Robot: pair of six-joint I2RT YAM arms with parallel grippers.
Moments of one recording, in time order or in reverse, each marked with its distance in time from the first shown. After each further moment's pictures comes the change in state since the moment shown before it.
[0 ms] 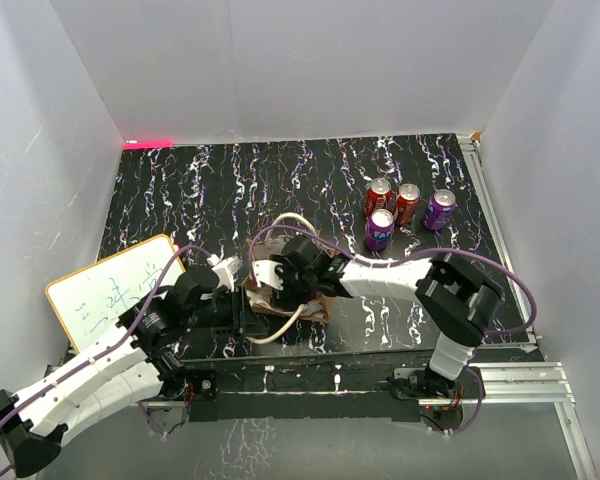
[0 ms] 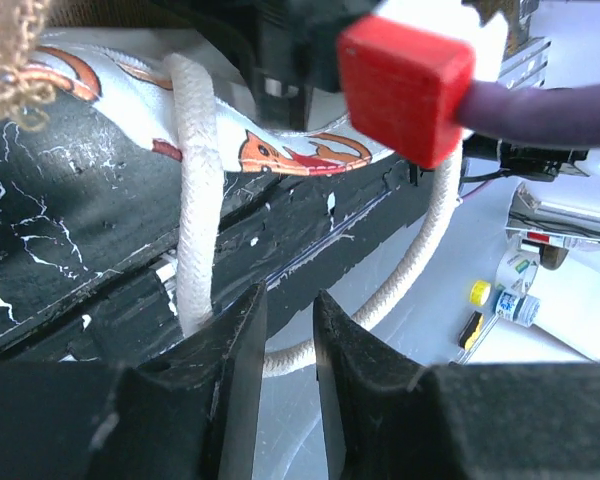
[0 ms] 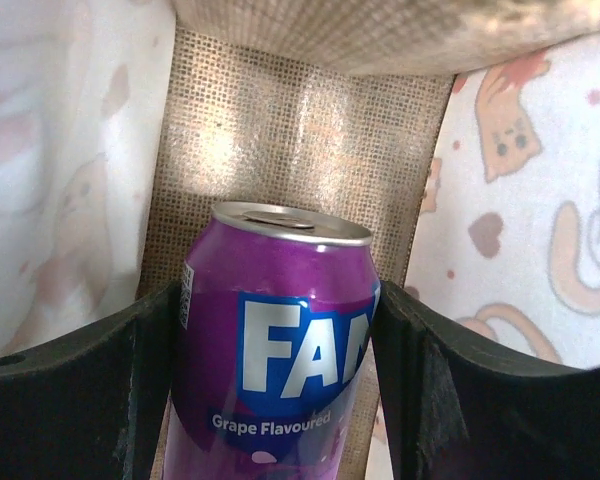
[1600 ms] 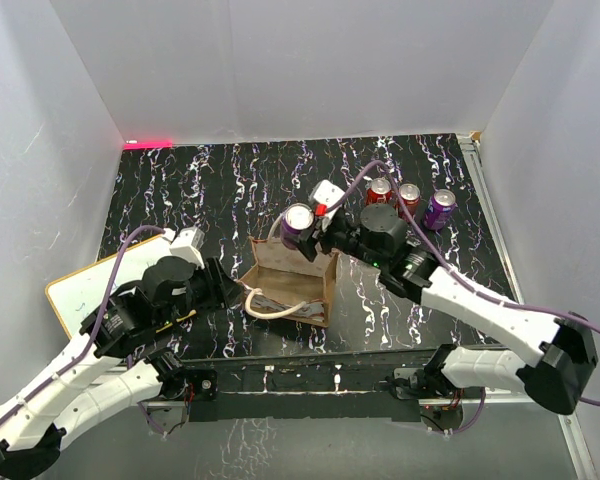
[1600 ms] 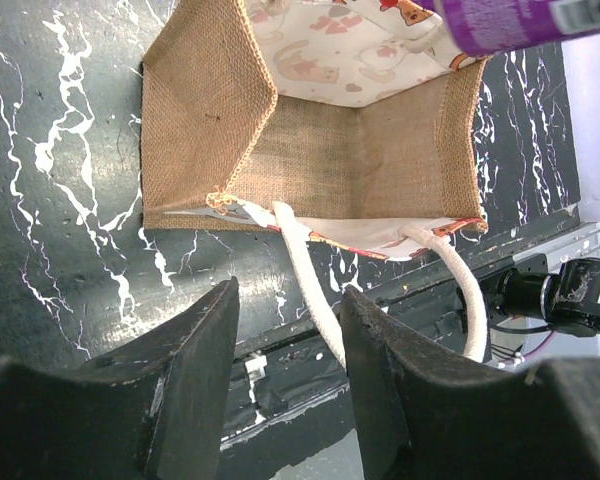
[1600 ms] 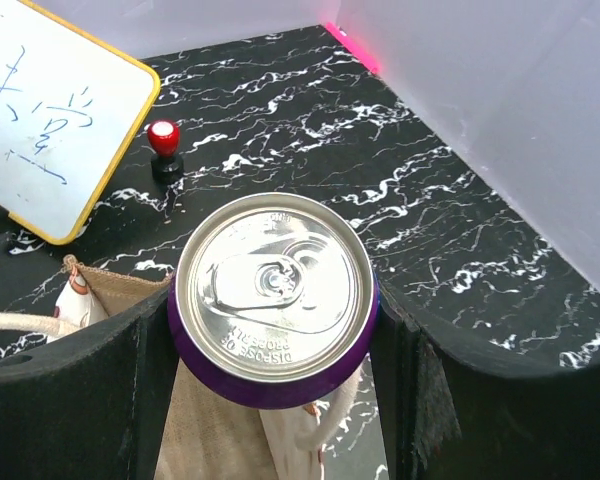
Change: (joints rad) left arm 0.000 -0.064 0.260 -0.176 -0.483 0.112; right arm -0.119 -0.558 -0.085 0.298 0.056 0.460
